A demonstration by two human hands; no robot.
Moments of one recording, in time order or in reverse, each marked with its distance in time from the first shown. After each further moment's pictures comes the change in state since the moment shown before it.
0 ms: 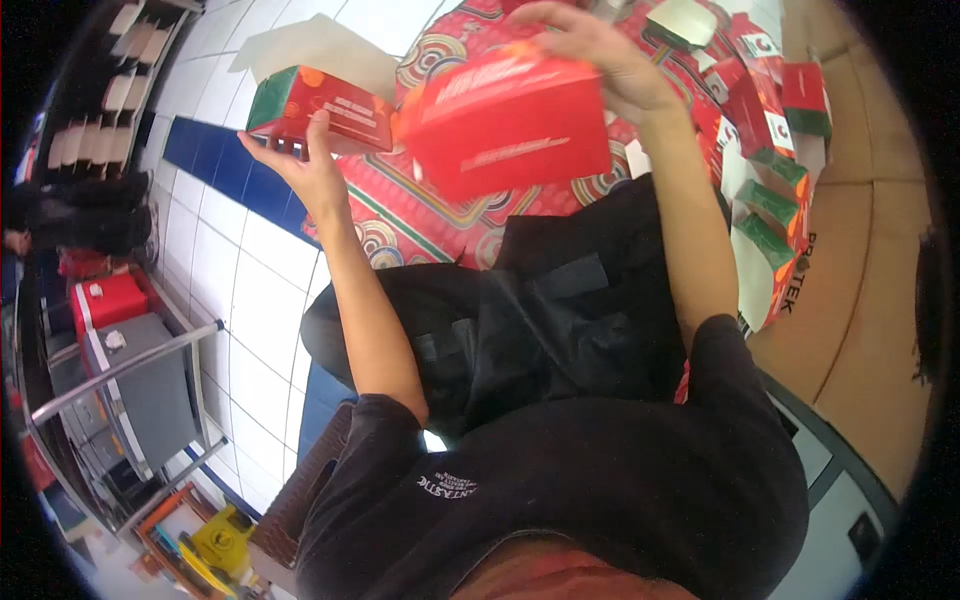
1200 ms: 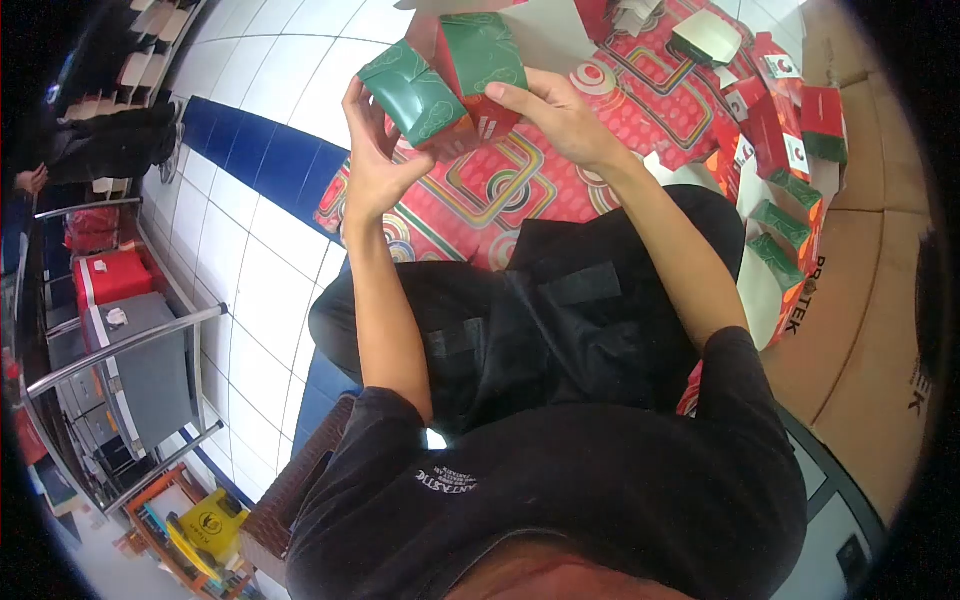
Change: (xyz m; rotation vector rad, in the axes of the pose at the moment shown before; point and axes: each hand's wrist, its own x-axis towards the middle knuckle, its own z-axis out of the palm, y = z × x) left_hand -0.018 0.007 0.012 -0.085 -0.682 0.060; right_hand 0.007 0.065 0.069 -0.145 -0.002 -0.074
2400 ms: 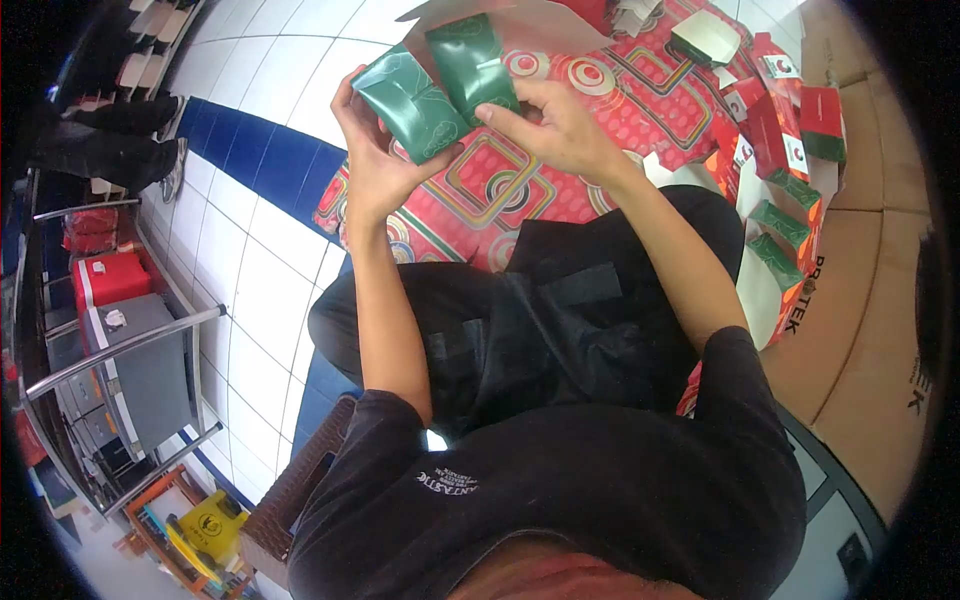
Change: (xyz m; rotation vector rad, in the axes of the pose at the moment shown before) left_hand 0.001 0.026 0.016 0.177 0.091 0.033; right_hand -0.006 0.001 0.002 -0.408 0.032 -0.111
